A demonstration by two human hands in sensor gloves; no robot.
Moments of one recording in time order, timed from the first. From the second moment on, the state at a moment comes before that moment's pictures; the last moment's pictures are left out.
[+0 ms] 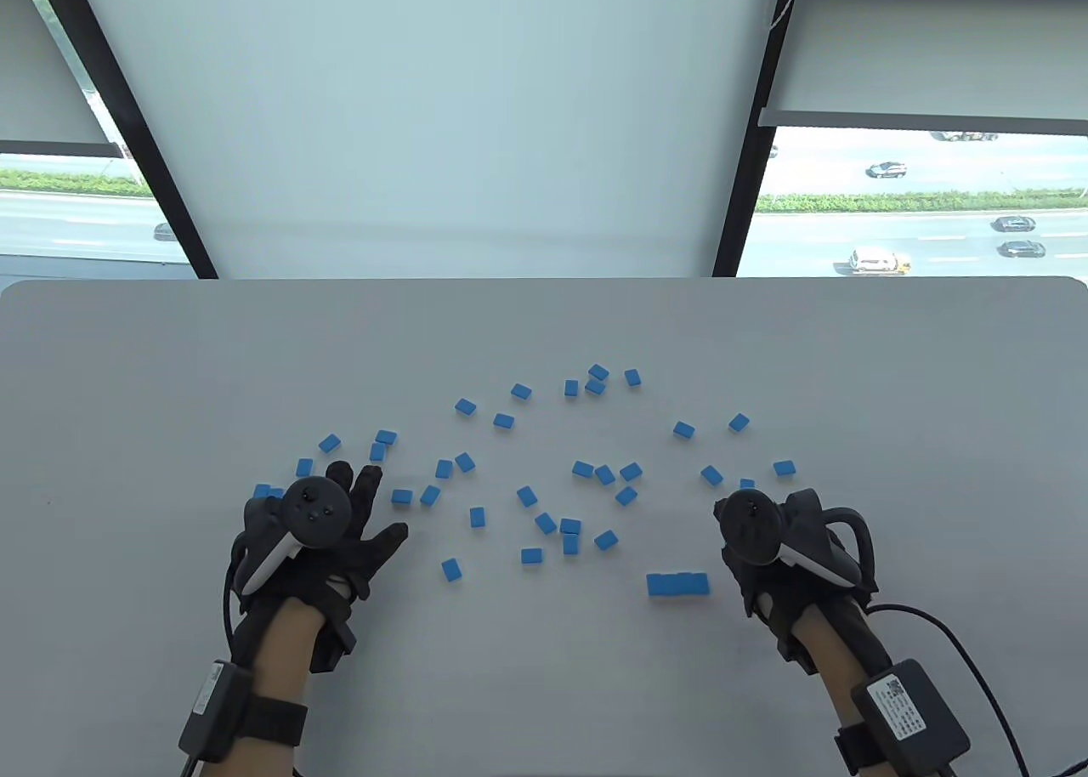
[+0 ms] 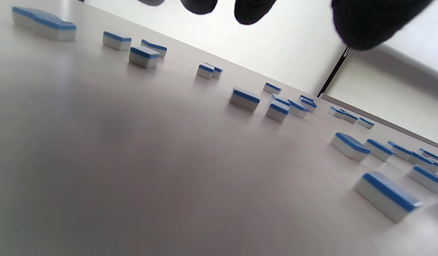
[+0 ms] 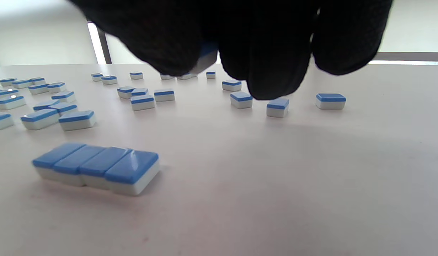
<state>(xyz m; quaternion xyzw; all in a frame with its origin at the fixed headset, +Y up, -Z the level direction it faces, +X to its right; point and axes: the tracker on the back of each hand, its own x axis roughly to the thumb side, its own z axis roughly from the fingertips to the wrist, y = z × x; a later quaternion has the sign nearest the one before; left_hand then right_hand) -0.281 -0.734 -0.351 -0.10 -0.01 0.17 0.98 0.194 -0.704 -0.333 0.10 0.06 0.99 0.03</state>
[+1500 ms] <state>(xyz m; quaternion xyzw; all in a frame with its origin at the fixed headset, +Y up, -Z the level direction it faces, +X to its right) -0.281 -0.734 -0.350 -0.09 -0.01 0.17 0.98 0.181 -0.734 -0.330 0.10 0.13 0.99 0.01</state>
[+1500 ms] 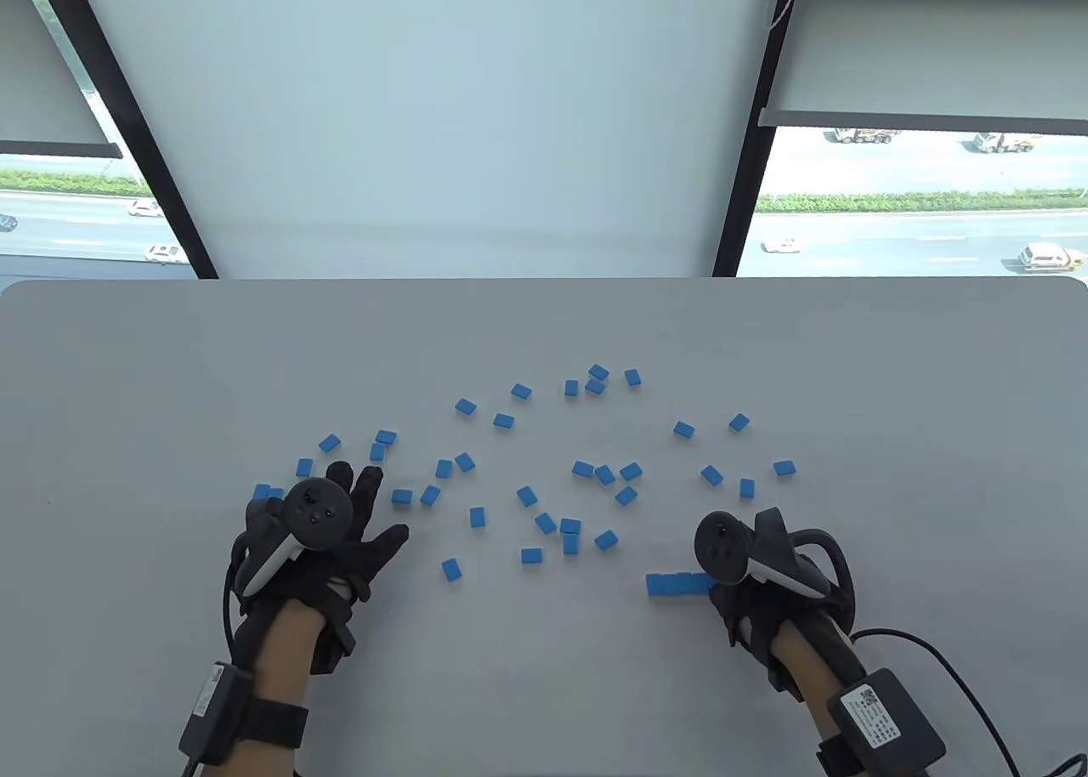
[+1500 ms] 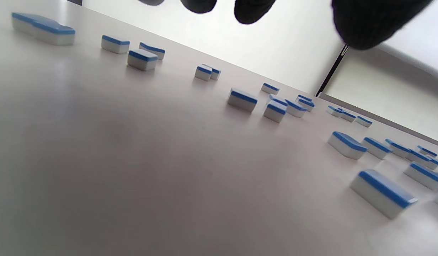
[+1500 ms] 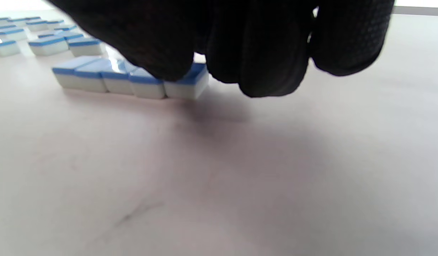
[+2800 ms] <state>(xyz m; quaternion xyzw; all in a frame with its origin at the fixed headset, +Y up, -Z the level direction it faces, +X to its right) -0.281 -0.735 -0.351 -0.09 -0.01 0.17 0.98 0.223 -0.755 -0.416 0.01 0.09 1.00 0.00</state>
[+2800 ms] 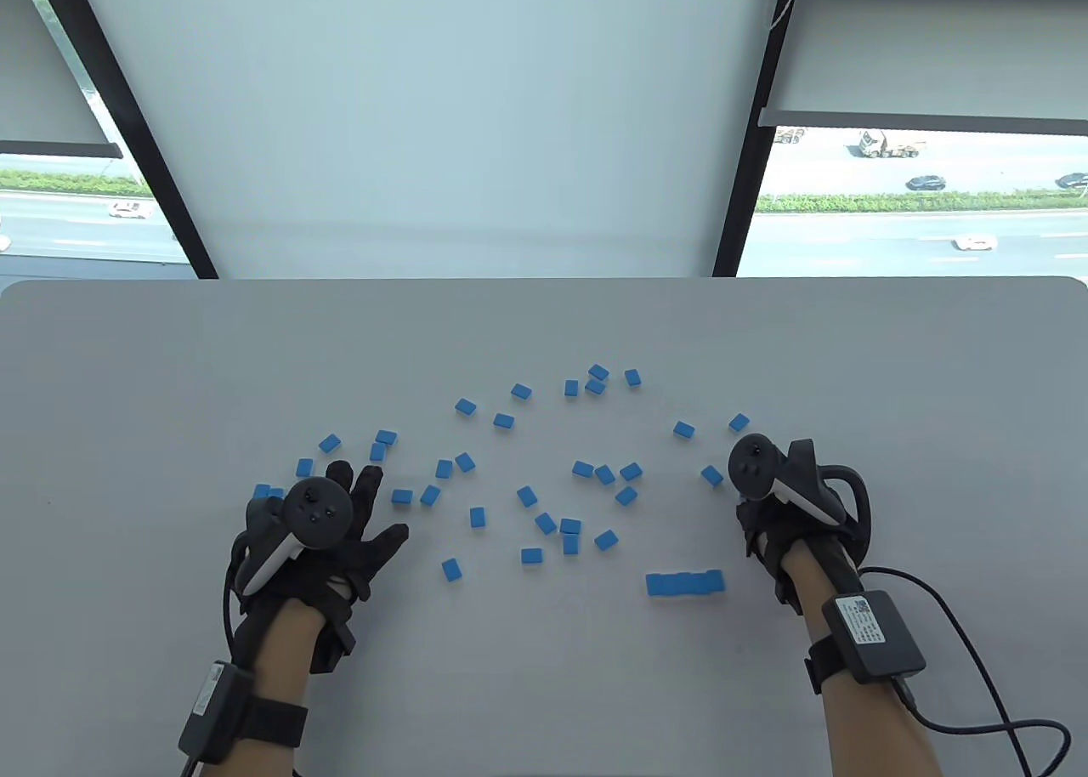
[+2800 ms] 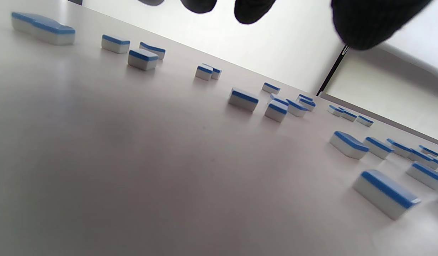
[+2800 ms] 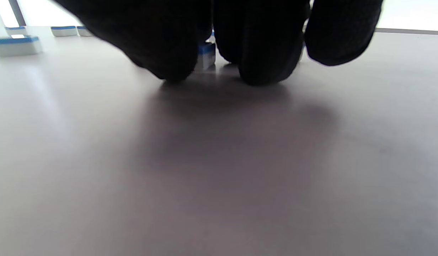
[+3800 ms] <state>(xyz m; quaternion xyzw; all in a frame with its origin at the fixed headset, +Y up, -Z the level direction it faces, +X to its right) -0.281 -0.735 -0.352 -0.09 -0.01 0.17 0.98 0.208 -0.732 -0.399 0.03 0.04 1.00 0.02</state>
